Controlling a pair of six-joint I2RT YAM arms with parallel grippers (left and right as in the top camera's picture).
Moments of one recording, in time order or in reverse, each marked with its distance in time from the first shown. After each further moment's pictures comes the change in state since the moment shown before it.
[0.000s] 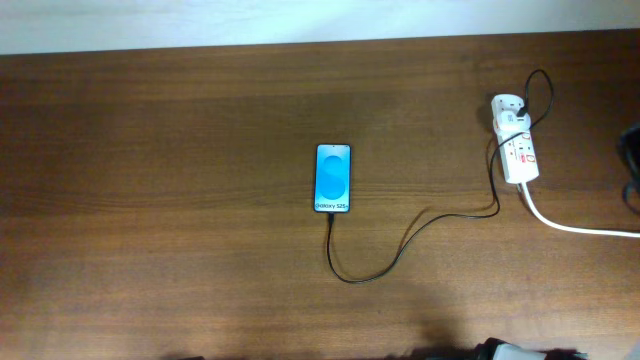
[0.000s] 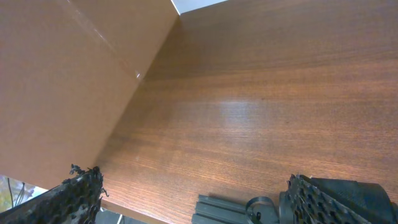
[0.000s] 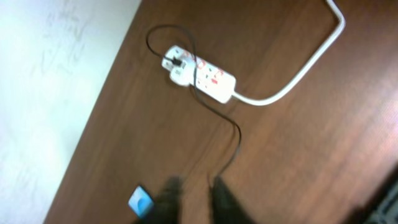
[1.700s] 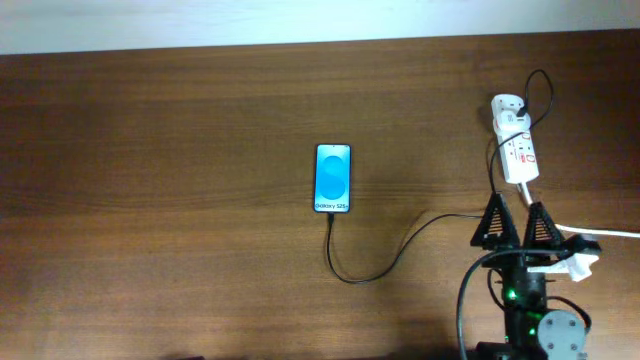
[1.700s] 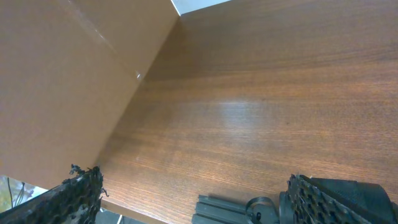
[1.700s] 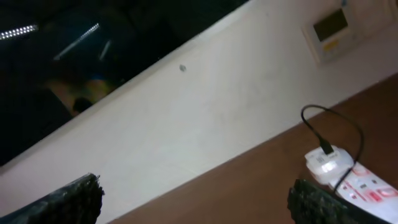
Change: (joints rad) left arm 0.000 -0.003 0.001 0.000 0.000 0.000; right arm 0.304 -1.397 -2.035 1.754 -0.030 -0.140
